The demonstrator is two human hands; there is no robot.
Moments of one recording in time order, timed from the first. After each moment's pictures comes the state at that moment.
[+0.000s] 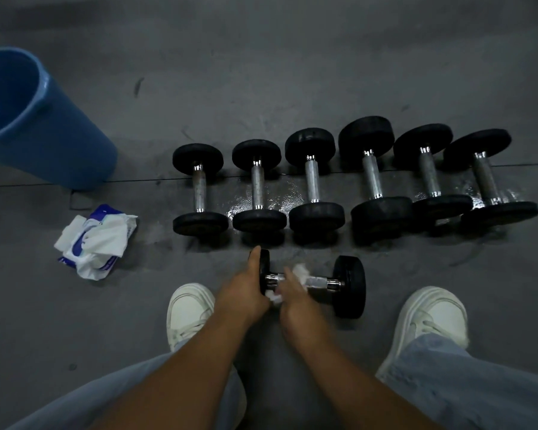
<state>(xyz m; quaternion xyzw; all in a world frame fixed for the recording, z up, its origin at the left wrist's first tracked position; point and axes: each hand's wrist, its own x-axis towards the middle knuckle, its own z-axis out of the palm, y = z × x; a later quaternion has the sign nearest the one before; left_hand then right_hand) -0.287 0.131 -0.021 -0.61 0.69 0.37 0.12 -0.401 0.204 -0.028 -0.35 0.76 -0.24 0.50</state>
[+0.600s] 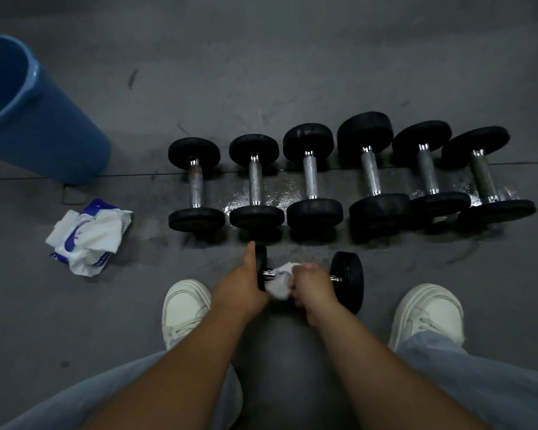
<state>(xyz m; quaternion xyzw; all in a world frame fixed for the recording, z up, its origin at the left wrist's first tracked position) -0.289 0.129 -0.019 -0.61 0.69 0.36 0.12 -0.424 0.166 -0.021 -0.28 0.80 -0.21 0.49</state>
